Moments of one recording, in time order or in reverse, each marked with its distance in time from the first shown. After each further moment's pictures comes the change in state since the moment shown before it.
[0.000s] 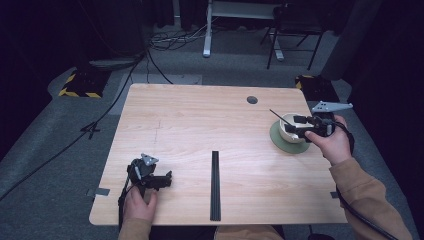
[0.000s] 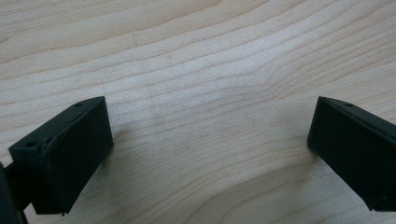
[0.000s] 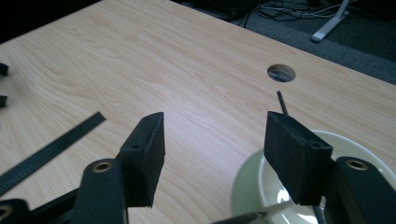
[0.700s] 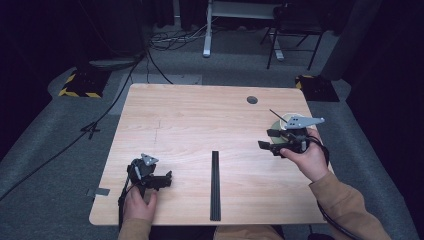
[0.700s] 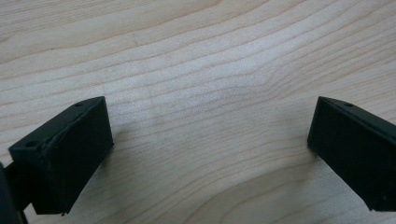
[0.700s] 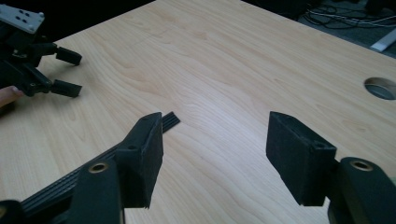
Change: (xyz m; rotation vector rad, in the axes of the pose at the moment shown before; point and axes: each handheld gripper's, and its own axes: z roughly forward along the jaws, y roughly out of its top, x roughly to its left) left arm 0.000 0.000 0.000 0.000 0.000 0.000; right arm 0.080 -0.006 0.032 -0.006 0.142 -0.071
